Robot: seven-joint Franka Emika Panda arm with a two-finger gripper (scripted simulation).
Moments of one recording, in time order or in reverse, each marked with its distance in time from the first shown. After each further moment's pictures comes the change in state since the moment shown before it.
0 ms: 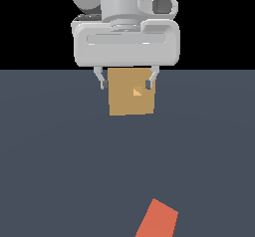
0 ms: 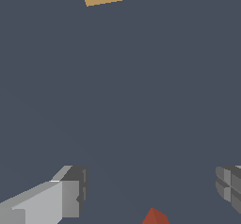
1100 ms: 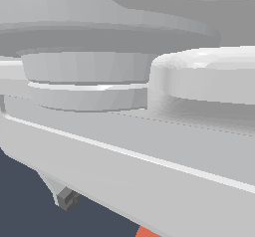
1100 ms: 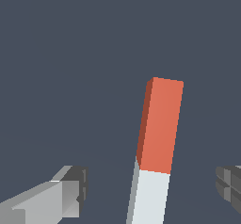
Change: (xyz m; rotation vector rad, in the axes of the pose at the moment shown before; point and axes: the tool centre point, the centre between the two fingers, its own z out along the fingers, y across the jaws) arm -0.213 -0.002 0.071 0.007 -0.011 0.403
